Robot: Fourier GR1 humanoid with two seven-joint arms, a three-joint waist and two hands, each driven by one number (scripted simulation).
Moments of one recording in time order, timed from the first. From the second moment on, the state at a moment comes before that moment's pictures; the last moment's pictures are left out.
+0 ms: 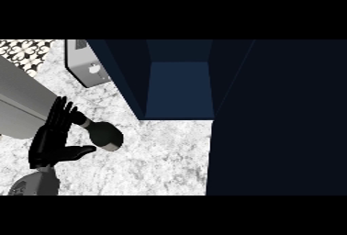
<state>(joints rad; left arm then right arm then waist) -0.14 0.18 0.26 -1.14 0.25 -0.21 -0.26 0.08 -0.05 0.05 -2.42 -0.16 0.19 0.43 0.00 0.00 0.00</state>
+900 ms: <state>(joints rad) -0.32 0.20 0.26 -0.61 0.18 -0.27 -0.59 0.06 -0.04 0.04 -2.40 -0.15 0.19 0.43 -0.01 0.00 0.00</state>
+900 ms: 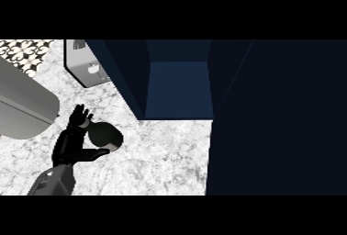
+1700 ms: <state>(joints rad) -0.44 0.21 0.30 -0.28 0.20 -0.37 -0.76 0.09 -0.02 0.05 -2.38 -0.13 0.21 0.39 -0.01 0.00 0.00</state>
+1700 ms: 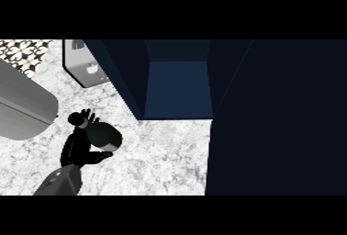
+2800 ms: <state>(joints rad) -0.36 0.18 0.23 -0.30 0.13 -0.37 -0.91 0.09 -0.05 0.00 -2.37 -0.16 0.23 0.38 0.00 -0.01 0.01</state>
